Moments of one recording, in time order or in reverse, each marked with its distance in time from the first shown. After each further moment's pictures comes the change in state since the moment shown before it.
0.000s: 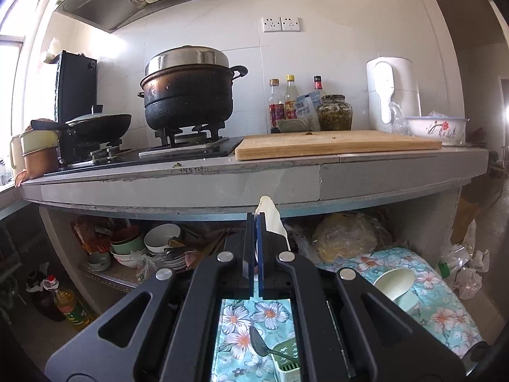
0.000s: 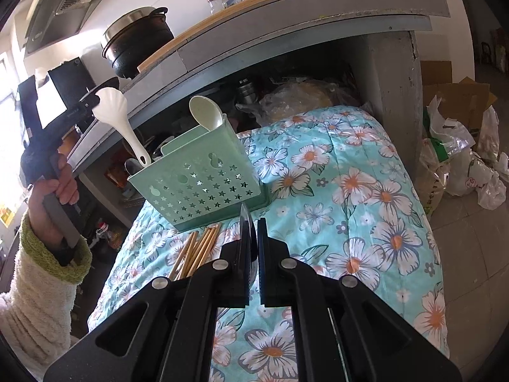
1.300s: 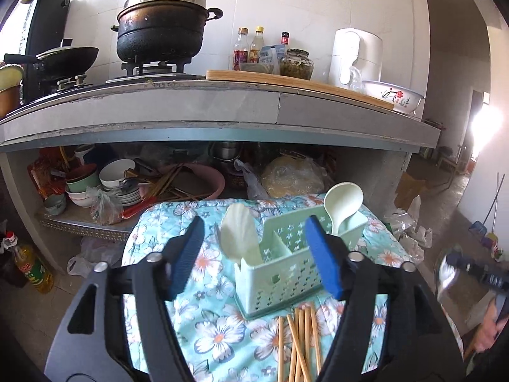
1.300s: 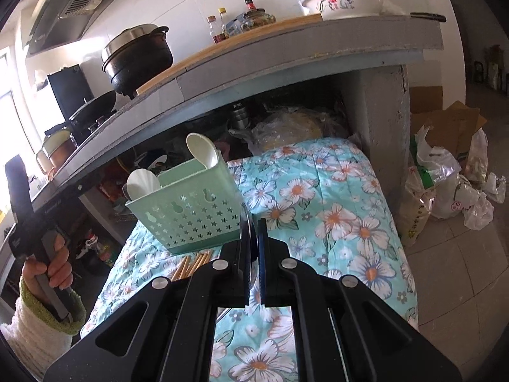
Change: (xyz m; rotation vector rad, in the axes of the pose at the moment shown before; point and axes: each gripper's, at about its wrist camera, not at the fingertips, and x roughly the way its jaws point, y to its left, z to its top) left arm -0.039 0.029 -0.065 -0.095 0.217 -0.279; right arm -0.028 0.005 0.029 -0.048 -0.105 -0.059
